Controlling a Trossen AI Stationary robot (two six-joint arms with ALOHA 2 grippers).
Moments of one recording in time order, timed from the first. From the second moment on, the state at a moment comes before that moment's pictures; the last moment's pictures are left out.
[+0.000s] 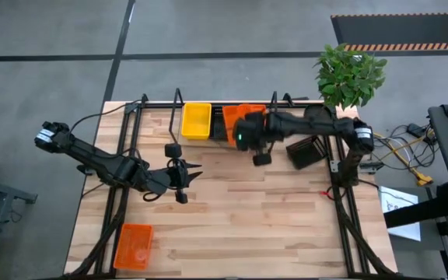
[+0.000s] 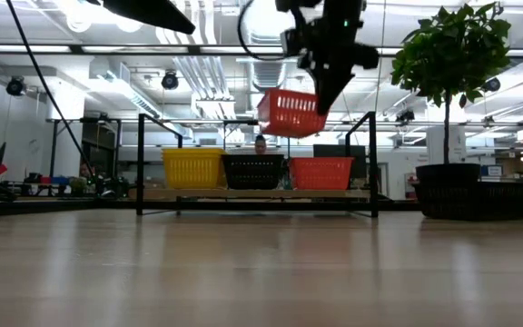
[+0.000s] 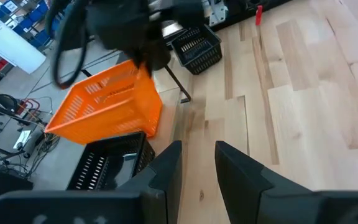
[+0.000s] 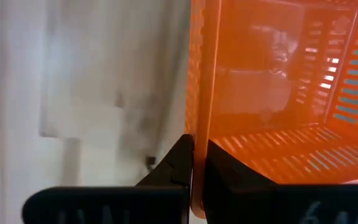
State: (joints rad) left arm -0.39 1.14 0.89 -0.28 -0.72 0.14; right arm -0.13 1.82 1.70 -1.19 0.26 -0.39
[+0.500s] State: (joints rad) left arm -0.39 1.14 0.89 -0.28 -0.72 0.15; right arm -0.36 1.82 1.69 -1.19 0.18 -0.46
